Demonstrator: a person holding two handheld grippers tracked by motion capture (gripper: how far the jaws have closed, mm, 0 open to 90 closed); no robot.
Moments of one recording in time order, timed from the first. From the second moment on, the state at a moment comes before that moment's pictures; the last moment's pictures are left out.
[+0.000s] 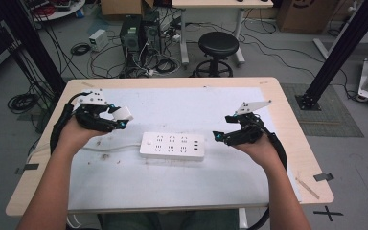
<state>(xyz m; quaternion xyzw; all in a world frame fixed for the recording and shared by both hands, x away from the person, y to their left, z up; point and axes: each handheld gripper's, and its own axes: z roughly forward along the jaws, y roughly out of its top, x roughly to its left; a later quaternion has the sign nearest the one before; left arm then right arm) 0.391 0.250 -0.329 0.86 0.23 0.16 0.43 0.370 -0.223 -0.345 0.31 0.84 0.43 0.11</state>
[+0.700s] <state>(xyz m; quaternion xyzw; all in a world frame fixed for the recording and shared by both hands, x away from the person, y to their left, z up) 0.370 0.199 -0.339 0.89 0.15 0.14 0.41 0.369 -0.222 -0.339 0.30 0.84 0.43 0.11</state>
